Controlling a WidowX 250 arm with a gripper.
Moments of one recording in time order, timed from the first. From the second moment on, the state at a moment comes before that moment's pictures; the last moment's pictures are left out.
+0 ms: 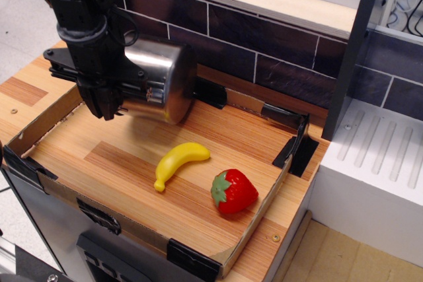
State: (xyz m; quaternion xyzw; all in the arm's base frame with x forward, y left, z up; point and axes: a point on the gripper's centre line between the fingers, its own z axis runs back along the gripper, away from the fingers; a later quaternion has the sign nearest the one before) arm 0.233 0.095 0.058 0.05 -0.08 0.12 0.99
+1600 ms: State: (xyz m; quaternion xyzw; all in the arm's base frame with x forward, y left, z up) arm 0.182 0.105 0.064 0.42 -0.04 0.18 0.89
